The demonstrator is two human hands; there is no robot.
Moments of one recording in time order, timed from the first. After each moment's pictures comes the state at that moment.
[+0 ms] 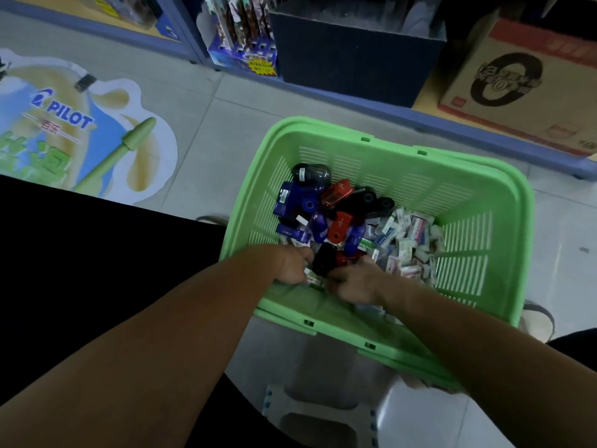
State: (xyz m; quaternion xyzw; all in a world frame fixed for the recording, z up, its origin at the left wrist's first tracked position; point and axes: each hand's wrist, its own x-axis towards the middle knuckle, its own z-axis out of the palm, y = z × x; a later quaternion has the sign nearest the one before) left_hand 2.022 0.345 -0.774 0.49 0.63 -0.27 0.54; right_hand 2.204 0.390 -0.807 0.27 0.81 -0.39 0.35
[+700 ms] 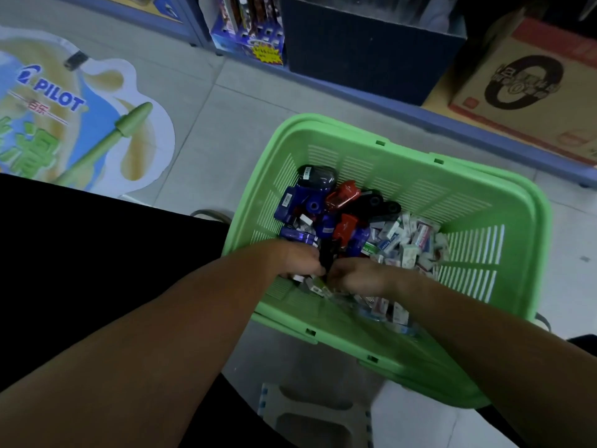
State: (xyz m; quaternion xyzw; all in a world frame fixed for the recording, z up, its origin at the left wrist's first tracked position) left_hand 2.028 0.356 -0.772 0.44 0.63 -0.21 0.60; right_hand 2.197 0.407 -0.790 0.34 0.68 -0.55 0.34
